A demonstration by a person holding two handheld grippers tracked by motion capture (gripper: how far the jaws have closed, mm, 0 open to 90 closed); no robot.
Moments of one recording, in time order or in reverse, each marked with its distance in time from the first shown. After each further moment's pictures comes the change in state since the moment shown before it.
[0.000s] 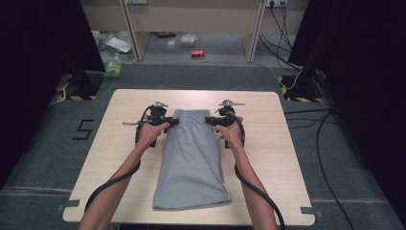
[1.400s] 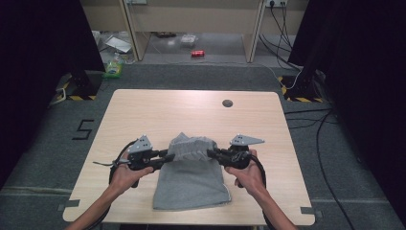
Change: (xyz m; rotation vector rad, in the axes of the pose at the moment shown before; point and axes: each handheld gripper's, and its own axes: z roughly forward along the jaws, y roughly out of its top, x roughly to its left) left arm -0.088 -0.087 -0.145 -0.139 -0.262 0.230; right arm 0.081 -0.088 -0.126 -0.104 0.223 -0.216
